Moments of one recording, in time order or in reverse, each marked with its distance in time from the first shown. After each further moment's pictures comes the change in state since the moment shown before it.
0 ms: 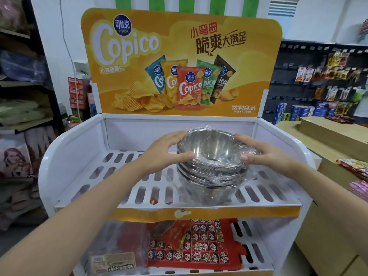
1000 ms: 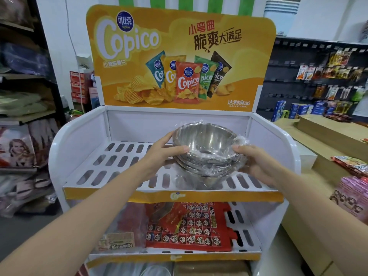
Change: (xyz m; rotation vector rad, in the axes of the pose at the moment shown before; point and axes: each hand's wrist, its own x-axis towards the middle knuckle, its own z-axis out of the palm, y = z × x) left_hand -0.023 0.001 0.031 -0.705 0.057 -0.219; right_hand -0.027 0.003 0.032 0.733 0.118 0.280
